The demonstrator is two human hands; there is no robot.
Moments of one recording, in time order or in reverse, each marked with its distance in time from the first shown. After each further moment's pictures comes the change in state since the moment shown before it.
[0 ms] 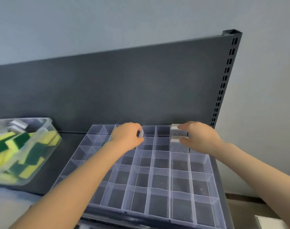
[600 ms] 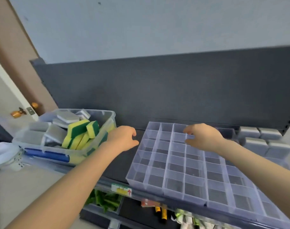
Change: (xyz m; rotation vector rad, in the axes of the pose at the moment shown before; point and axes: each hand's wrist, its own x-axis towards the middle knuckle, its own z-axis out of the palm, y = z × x) left_hand -0.103 -0.255 -0.041 0.023 -0.025 -0.175; right_hand 0.041 -0.236 0.035 -0.049 -0.073 -0.074
